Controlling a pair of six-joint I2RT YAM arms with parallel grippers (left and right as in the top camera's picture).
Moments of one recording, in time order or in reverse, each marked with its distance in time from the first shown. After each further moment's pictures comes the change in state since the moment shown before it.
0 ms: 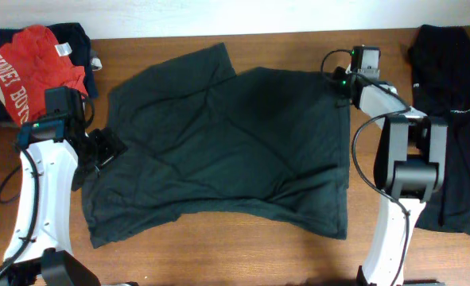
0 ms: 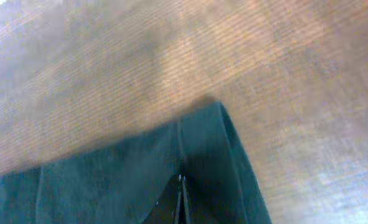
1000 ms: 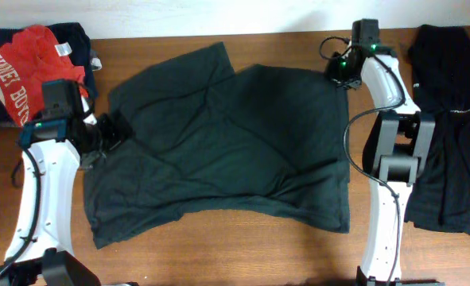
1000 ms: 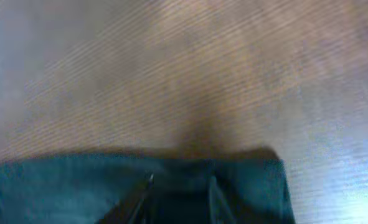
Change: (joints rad) left arm -0.019 0.000 0.000 0.196 0.220 0.063; right arm -0.010 0.243 0.632 -0.669 -0.121 -0.026
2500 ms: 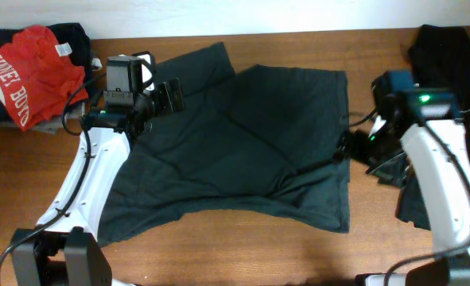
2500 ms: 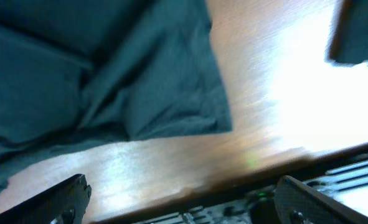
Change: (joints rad) left arm -0.288 0.090 -0.002 0.482 -0.047 0.181; right arm 0.089 -1.046 -0.851 -0.636 0.084 0.112
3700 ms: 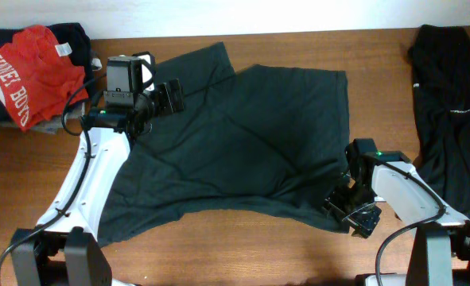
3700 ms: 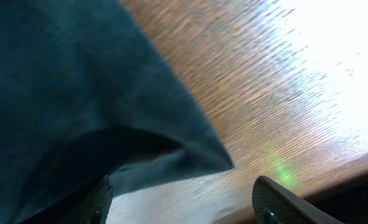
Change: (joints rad) left arm 0.000 0.000 0.000 -0.006 -0.002 0.000; right arm 0.000 -0.001 -0.642 0.455 -0.013 0.257
